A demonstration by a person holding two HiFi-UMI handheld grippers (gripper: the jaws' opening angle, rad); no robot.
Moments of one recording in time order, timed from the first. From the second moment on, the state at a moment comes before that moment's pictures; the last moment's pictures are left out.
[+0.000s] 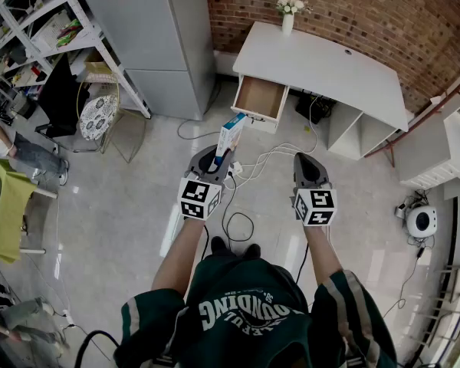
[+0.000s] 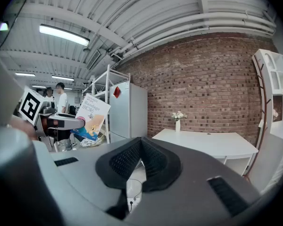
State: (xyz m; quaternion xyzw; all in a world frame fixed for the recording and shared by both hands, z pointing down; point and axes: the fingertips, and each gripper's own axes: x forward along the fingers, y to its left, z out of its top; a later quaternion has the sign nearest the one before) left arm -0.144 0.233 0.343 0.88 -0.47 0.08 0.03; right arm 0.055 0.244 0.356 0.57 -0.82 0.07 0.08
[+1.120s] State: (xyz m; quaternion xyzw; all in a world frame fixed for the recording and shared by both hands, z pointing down) left arm -0.130 0.234 0.347 0.88 -0.47 0.07 0.04; right arm 0.060 0.250 0.362 0.55 -0.83 0.06 0.07
